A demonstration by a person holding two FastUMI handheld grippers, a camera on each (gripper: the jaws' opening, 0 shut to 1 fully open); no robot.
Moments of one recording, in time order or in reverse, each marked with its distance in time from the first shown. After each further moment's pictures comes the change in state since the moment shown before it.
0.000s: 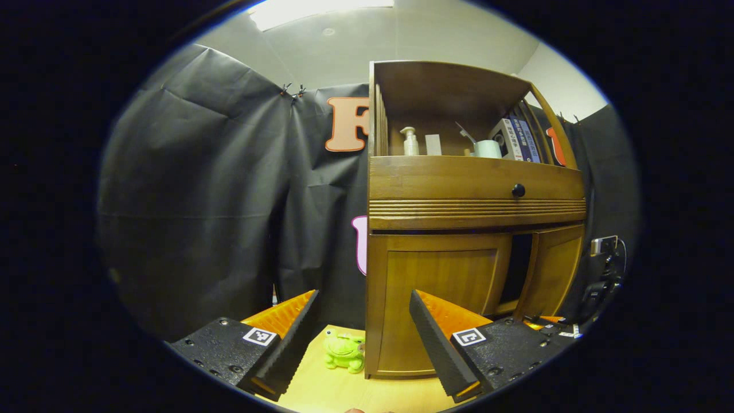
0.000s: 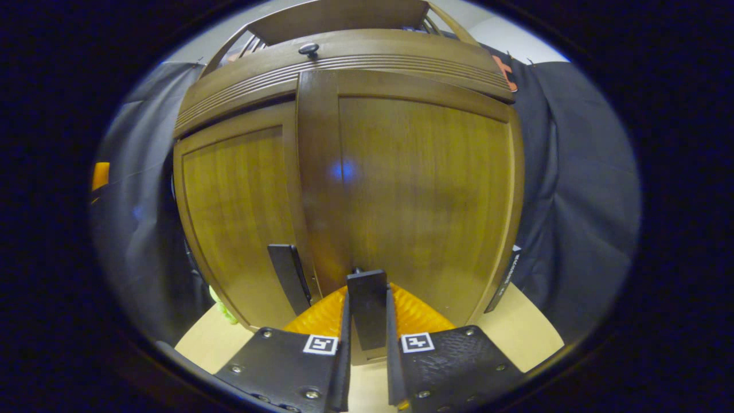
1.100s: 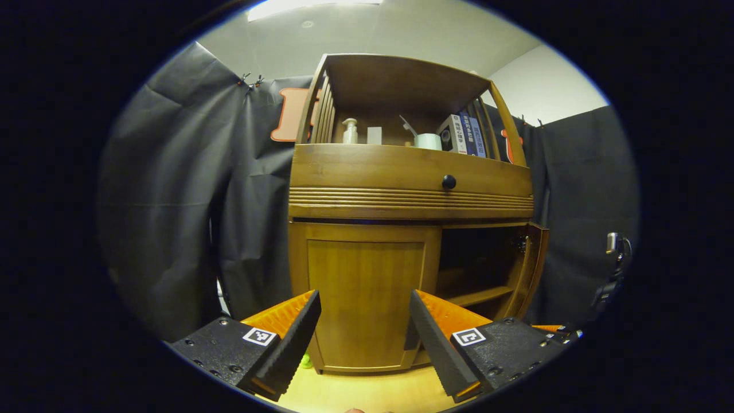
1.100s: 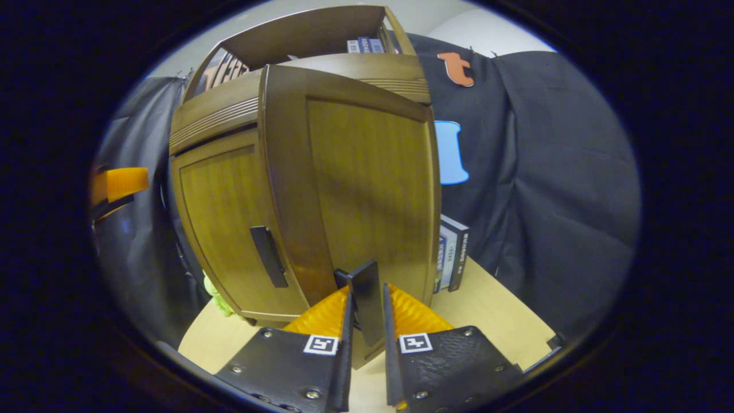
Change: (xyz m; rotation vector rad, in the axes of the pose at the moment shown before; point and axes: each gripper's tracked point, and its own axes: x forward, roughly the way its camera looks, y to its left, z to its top) left arm -0.003 -0.104 -0.017 -0.042 0.038 -0.255; right arm -0.098 -0.080 -0.020 0.069 0.015 -0.124
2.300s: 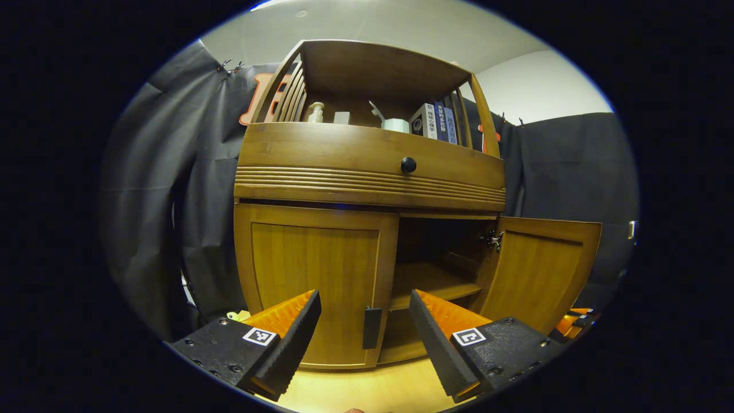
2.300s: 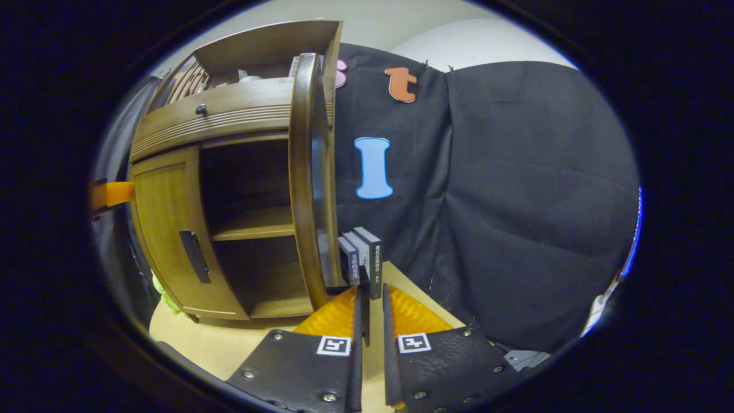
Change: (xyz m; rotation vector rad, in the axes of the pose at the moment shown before) left arm 0.019 -0.054 -0.019 -0.037 0.047 -0.122; right arm -0.051 -0.146 0.022 -0.022 -0.080 -0.271
